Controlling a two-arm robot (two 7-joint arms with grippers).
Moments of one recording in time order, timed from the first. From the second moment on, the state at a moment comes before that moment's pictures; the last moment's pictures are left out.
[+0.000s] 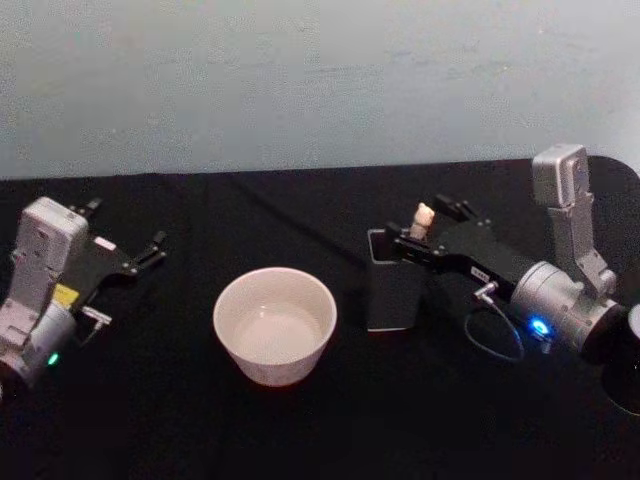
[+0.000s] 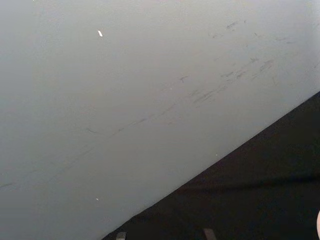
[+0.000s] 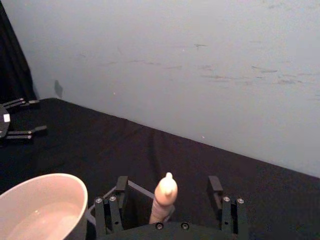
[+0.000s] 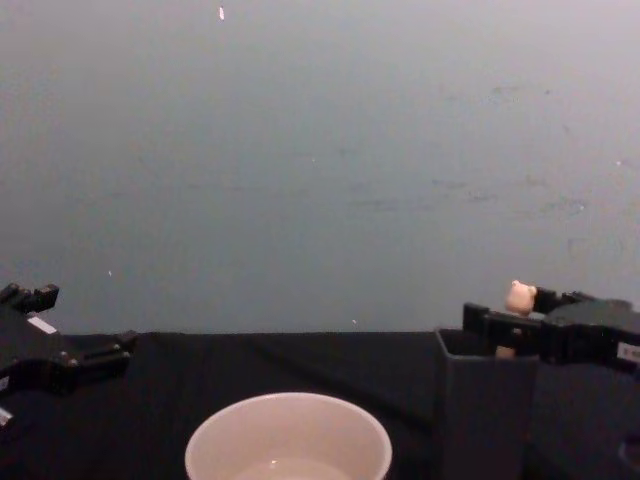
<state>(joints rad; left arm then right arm) -0.20 0.60 0.45 -1.41 -0.25 -0.12 0.03 0.25 0.43 -0.38 -1.43 0.49 0.05 0.36</state>
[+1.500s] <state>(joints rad) -0.20 0.60 0.45 -1.41 -0.25 -0.12 0.03 0.26 0.42 -0.38 -1.42 0.49 0.05 0.37</state>
